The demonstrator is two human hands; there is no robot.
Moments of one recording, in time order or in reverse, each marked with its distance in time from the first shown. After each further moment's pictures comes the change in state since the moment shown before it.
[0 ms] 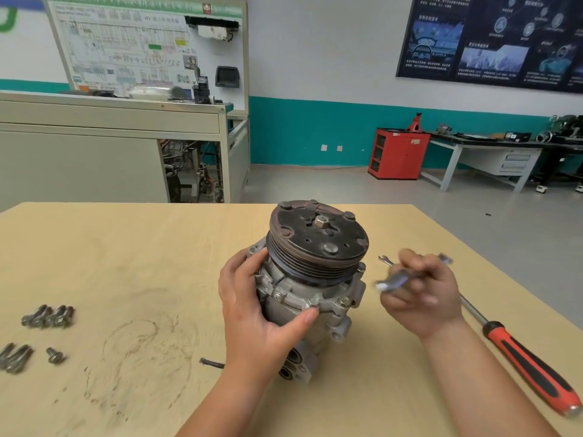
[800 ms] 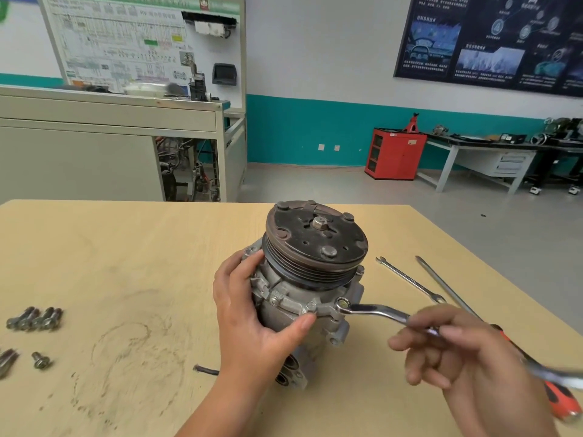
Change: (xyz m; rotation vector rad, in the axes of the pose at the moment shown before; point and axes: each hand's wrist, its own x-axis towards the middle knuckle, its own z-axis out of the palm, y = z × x) left_hand -0.002 -0.003 0.001 -0.008 0.001 -0.006; right_hand -0.063 0.020 0.052 -0.712 0.409 -0.259
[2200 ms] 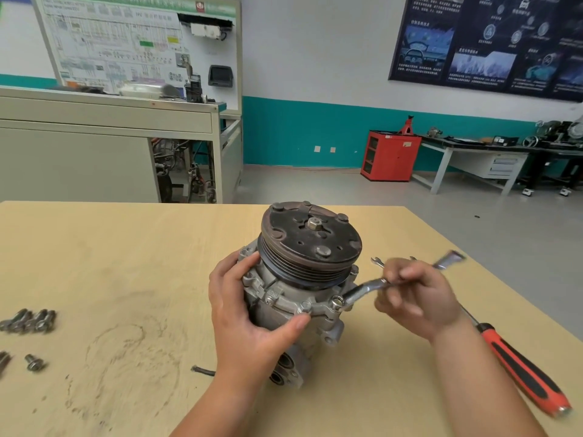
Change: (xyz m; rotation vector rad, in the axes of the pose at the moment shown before) left_hand 0.001 0.000 -0.001 -0.067 0.019 0.001; right_hand 0.064 0.010 -0.014 0.252 -0.374 0.140
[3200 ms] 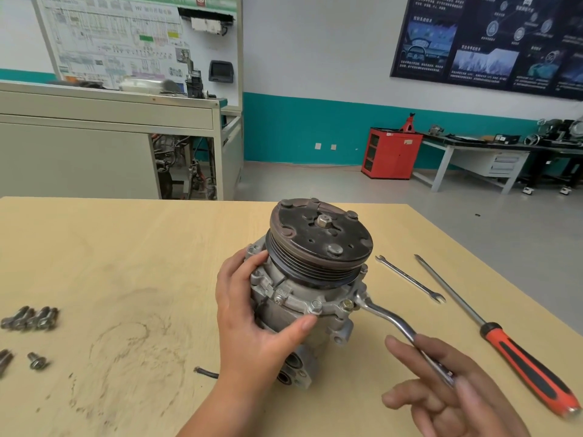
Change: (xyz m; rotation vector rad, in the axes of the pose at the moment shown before) left_hand -0.002 0.001 -0.005 -0.027 -0.042 0.022; right_hand -0.081 0.033 0.068 -0.121 0.456 -0.173
